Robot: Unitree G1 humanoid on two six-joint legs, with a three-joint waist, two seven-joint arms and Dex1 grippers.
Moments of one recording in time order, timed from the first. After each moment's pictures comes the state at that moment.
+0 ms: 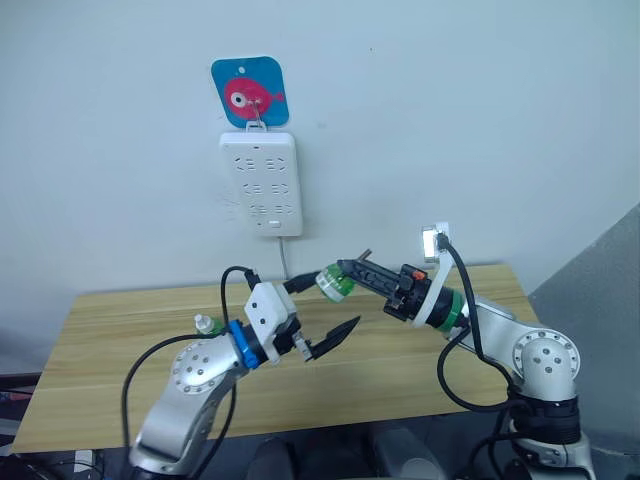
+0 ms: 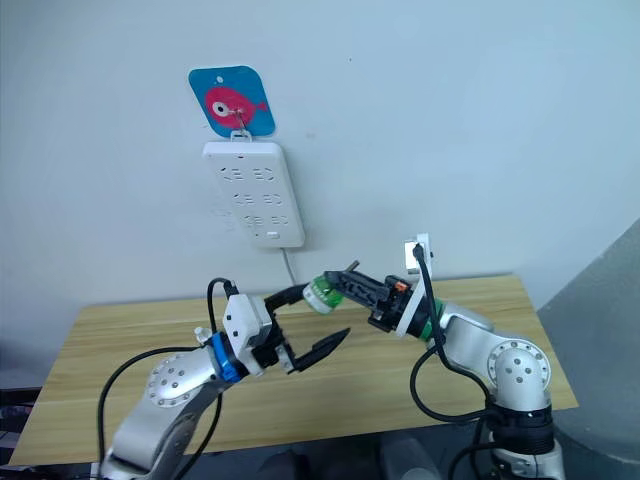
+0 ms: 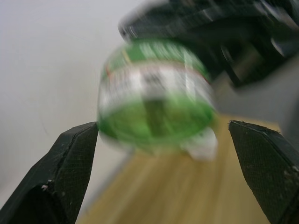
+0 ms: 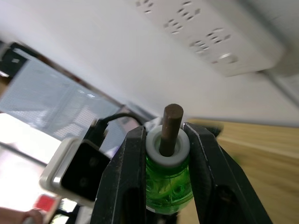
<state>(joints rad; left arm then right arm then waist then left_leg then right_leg) 0.08 0.52 -0.12 -0.45 -0.36 0.21 -0.74 -0.29 -0.27 -0.08 -0.41 1.26 0.99 0.12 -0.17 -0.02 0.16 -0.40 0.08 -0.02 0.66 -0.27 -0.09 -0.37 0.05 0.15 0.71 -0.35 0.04</state>
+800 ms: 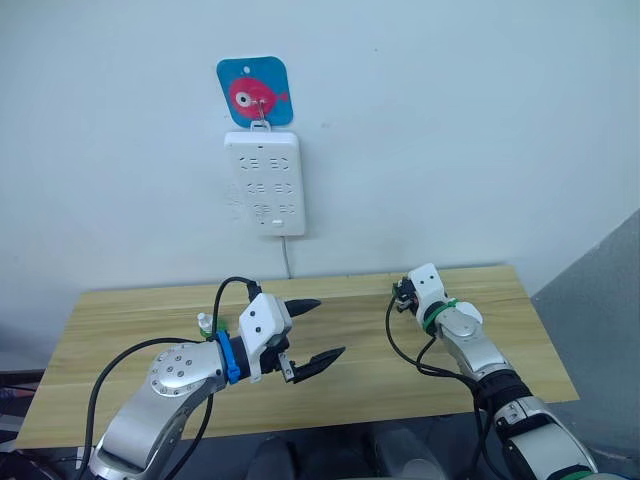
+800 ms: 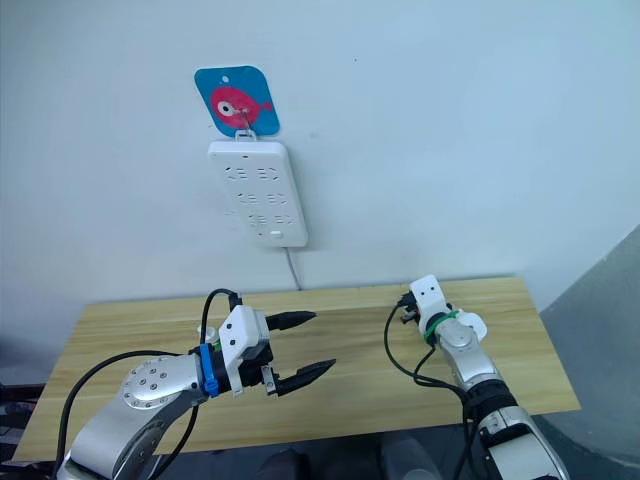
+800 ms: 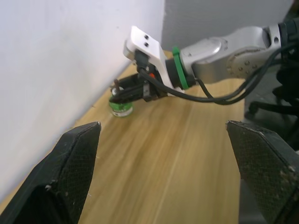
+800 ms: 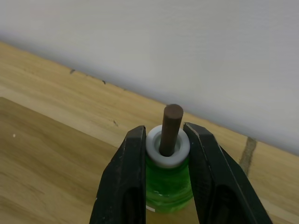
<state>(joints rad) 0.09 0.61 -0.12 -0.55 -0.39 0.36 -0.77 -0.43 -0.25 0.20 0.68 0.09 -0.05 0.27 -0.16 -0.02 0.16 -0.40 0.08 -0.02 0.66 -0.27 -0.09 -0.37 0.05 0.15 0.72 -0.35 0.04</state>
